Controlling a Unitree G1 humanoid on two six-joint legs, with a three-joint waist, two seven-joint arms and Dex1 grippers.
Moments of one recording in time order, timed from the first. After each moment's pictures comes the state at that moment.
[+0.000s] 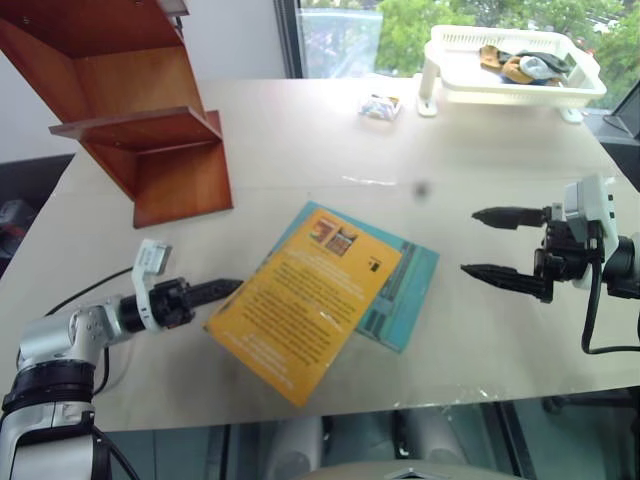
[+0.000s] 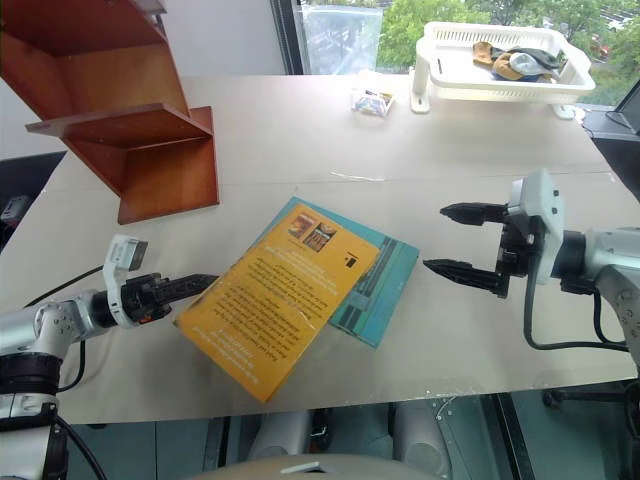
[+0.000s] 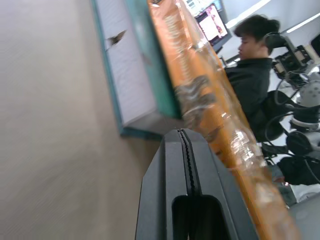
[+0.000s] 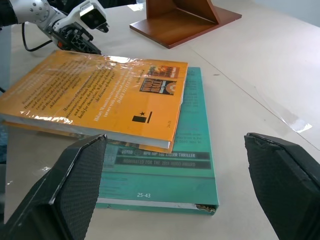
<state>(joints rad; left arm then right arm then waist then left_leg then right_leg) -0.28 0.84 0.23 0.42 -0.67 0.88 -1.47 -0.25 -0.89 -0.25 -0.41 0.72 0.60 1.08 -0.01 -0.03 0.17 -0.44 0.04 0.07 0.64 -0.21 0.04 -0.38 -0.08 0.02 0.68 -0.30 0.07</state>
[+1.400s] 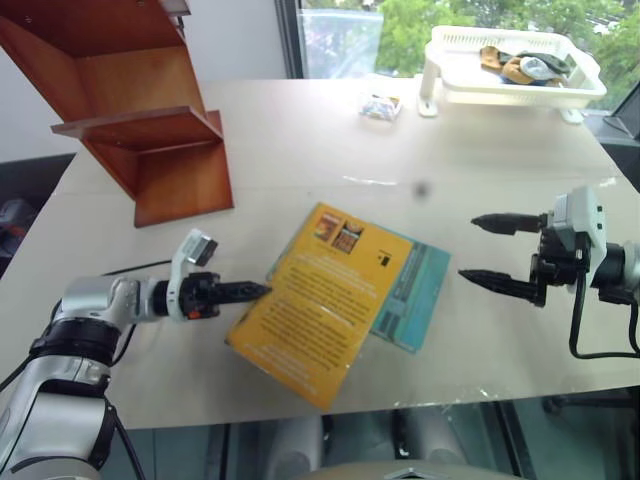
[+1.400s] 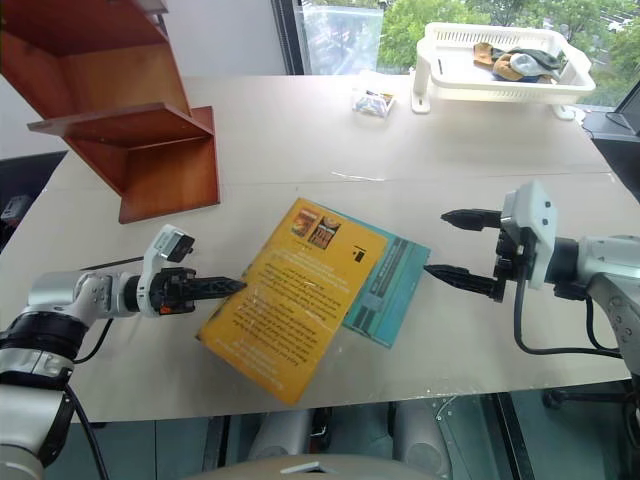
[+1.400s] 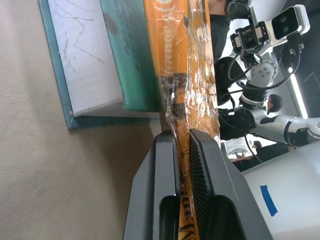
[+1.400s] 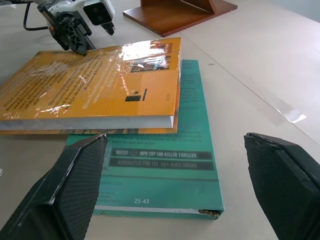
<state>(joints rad) -0.49 0.91 -0.14 0.51 -0.76 1.01 -1.61 -0.22 -0.88 -0.21 -0.39 0.66 0.53 1.07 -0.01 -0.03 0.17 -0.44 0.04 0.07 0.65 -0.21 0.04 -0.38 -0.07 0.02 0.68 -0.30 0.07</state>
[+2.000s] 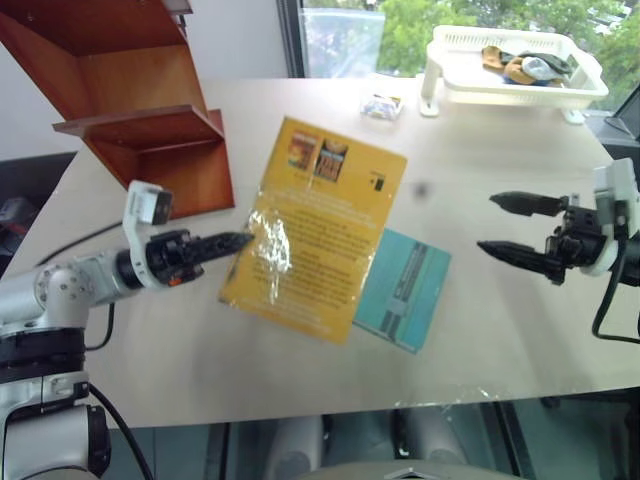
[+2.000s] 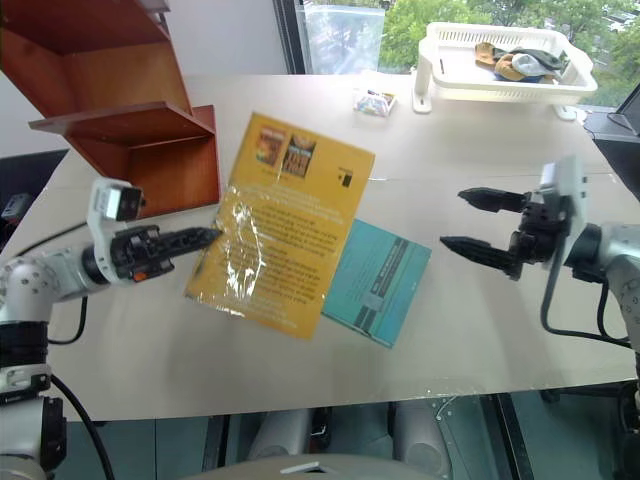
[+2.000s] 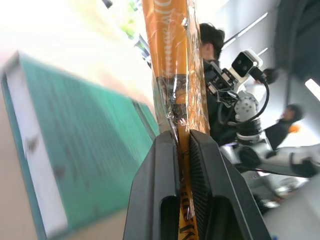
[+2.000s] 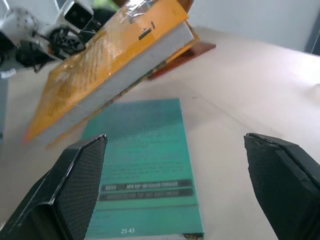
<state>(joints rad) -0.50 0.88 0.31 0.14 -0.91 1.05 -1.30 -0.32 -0.86 -0.32 -0.12 0.82 0.54 1.17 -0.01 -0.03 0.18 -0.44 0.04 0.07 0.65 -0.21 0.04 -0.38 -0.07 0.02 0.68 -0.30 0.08</state>
